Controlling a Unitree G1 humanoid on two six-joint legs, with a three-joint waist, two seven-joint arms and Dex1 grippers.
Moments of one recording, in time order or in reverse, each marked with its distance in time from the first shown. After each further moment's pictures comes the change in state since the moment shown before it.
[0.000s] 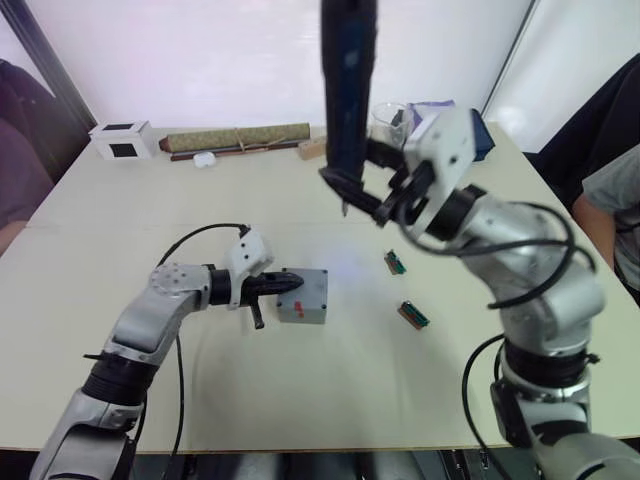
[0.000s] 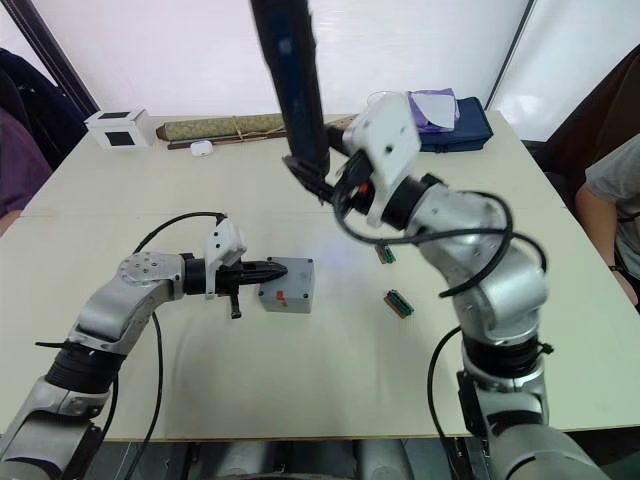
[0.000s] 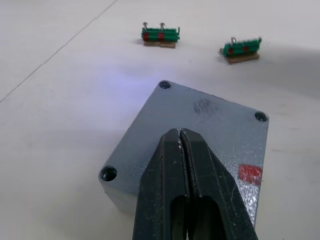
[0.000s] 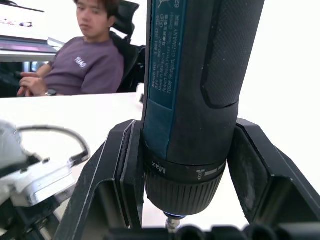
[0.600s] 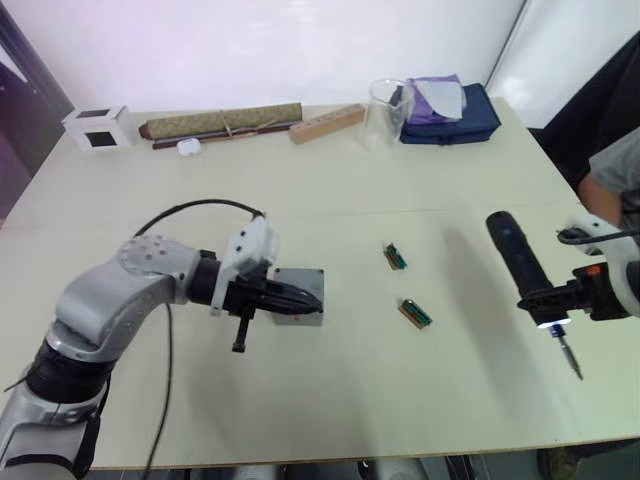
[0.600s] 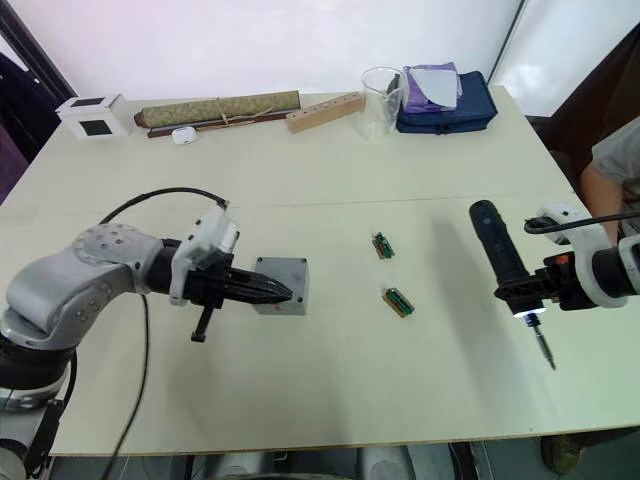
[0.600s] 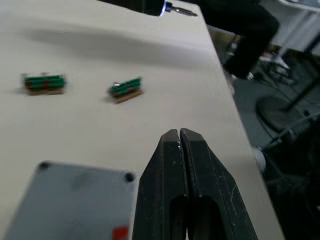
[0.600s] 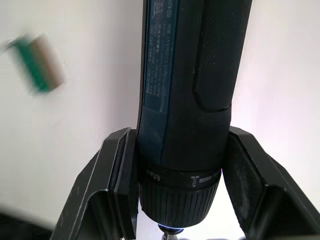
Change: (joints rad) left arm -0.086 0.210 -0.016 -0.410 -0.271 0.268 -0.168; right arm 0.255 -0.936 0.017 0.546 0.384 0.685 0.301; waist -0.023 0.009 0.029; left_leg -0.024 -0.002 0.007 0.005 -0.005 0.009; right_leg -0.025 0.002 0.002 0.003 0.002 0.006
